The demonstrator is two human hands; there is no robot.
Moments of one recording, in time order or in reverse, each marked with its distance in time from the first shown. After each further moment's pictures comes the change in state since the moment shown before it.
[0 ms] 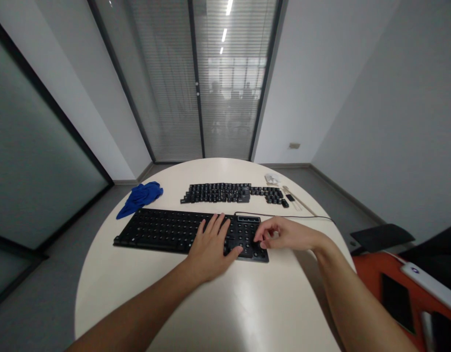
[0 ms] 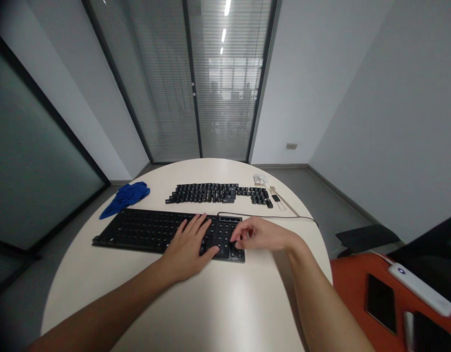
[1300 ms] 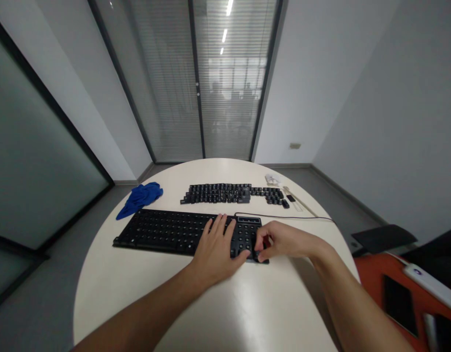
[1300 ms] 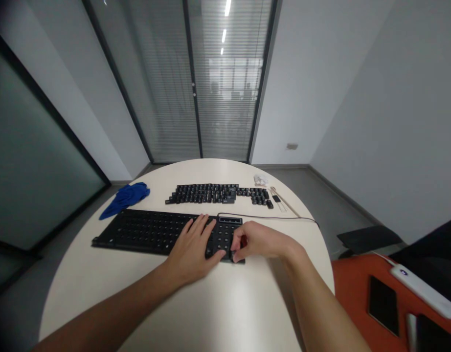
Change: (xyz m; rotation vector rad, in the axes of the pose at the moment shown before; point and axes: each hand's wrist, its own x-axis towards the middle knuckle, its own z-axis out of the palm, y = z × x) left_hand 0.006 0.018 0.000 0.003 0.075 0.026; right_hand 0.005 -0.001 0.011 -0.026 -0.017 0.093
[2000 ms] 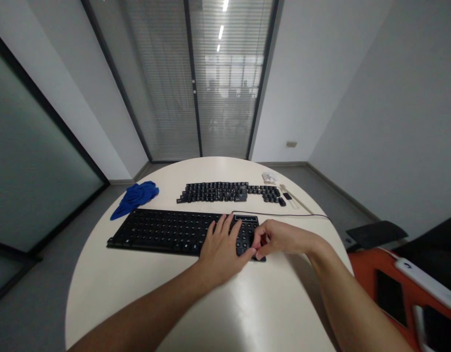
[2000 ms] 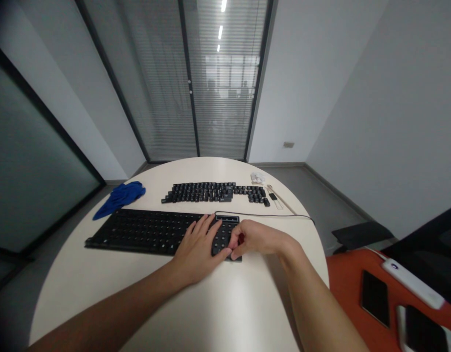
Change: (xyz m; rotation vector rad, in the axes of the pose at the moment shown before) left_hand 0.010 0.017 0.013 -0.037 -0.045 -0.018; right_hand 0.002 0.005 -0.003 0.092 -0.052 0.029
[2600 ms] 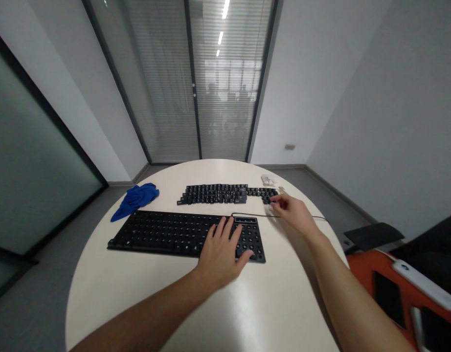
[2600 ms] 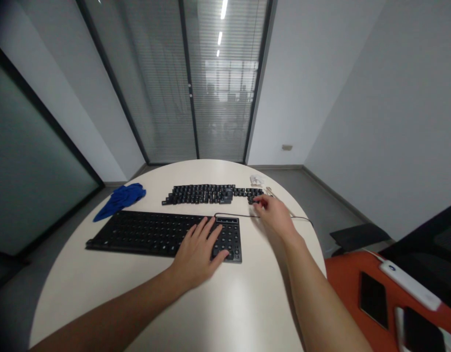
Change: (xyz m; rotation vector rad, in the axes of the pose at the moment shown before) left_hand -0.014 -0.003 -0.002 0.035 0.047 0.064; right_hand 0.005 0.046 -0.041 -0.376 0.951 0.110
